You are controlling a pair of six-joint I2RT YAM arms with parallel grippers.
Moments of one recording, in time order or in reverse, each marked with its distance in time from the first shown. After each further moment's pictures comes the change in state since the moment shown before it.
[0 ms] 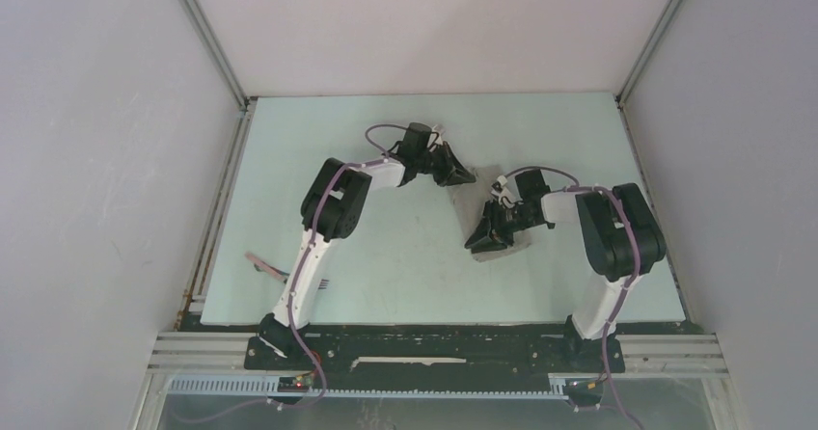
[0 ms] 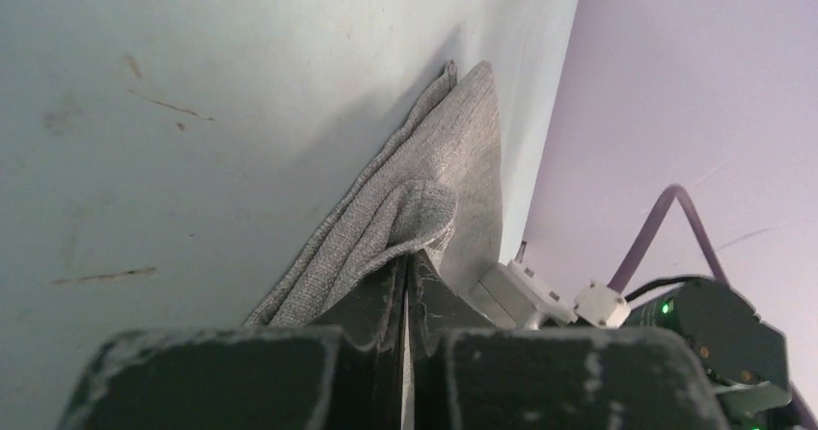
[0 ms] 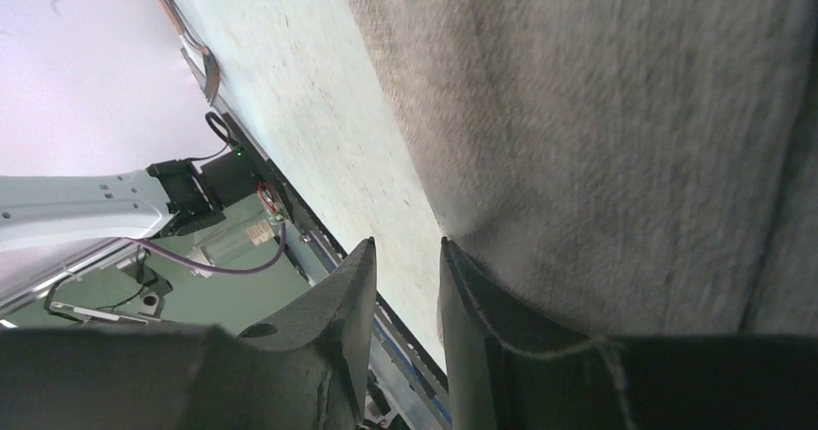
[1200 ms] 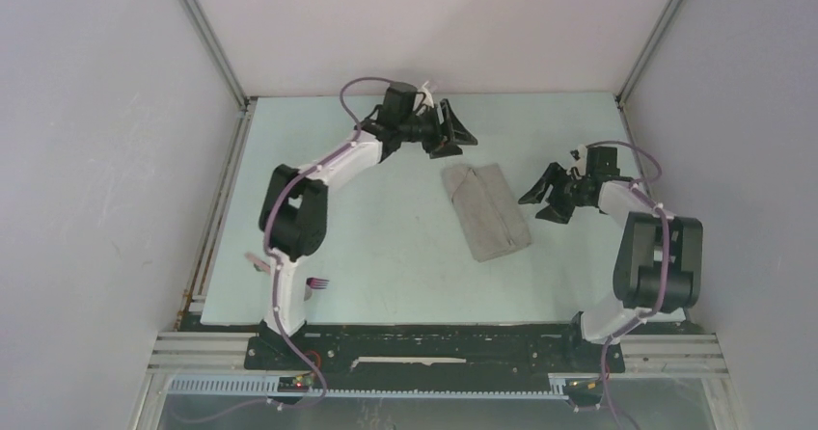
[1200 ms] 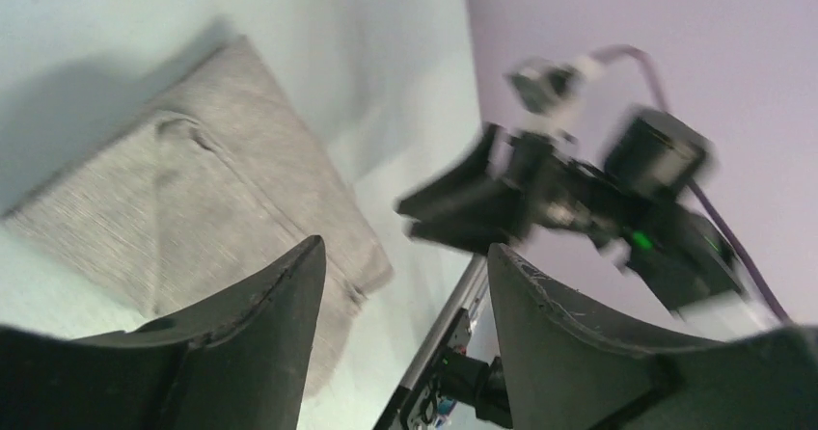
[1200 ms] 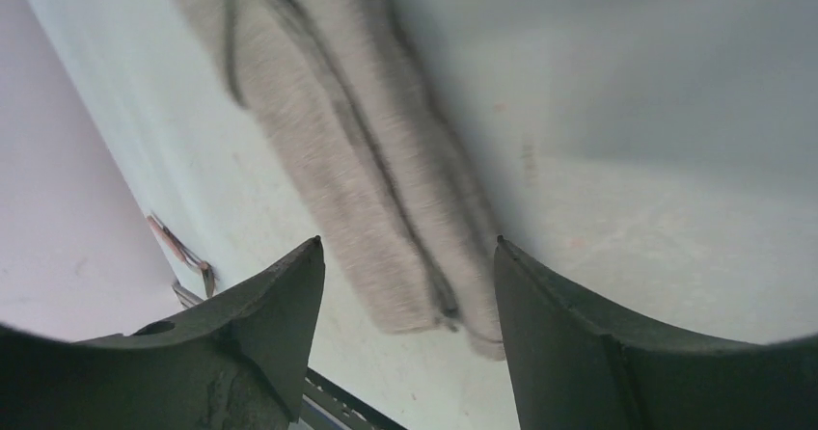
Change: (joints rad) left arm 0.011 -0.318 -0.001 -0.260 -0.044 0.145; right arm -0.327 -0.297 0.075 -0.179 0.298 -0.042
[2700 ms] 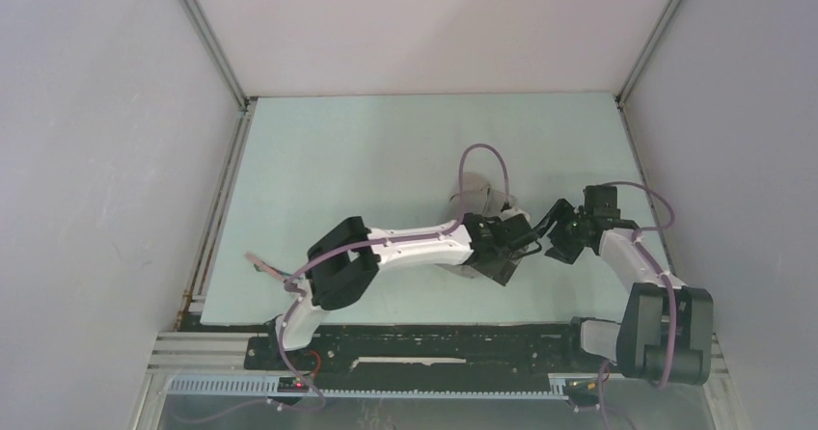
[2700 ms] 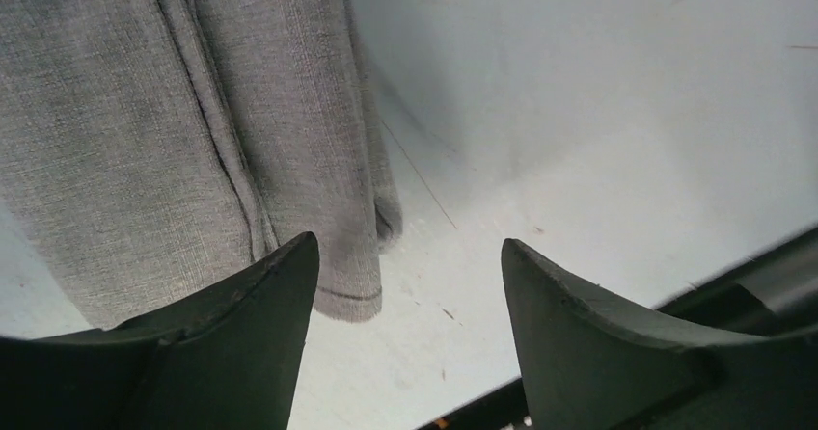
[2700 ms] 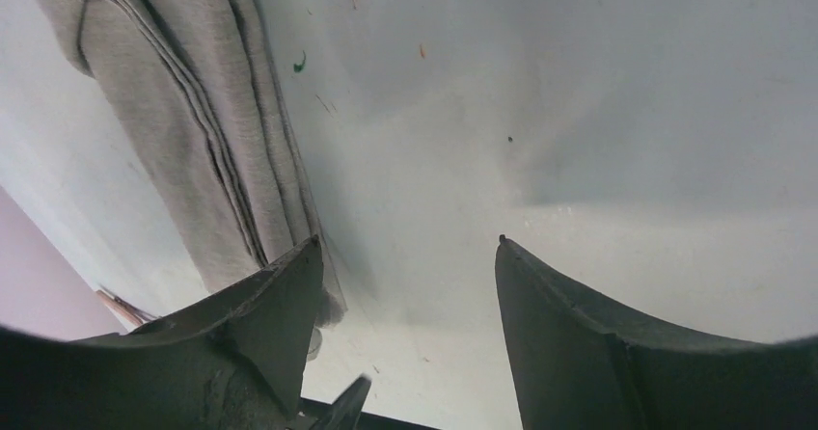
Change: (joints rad) left arm -0.686 -0.100 -0.109 -0.565 -0.866 0.338; right arm -0.013 -0.325 -0.325 -0.036 0.245 0.168
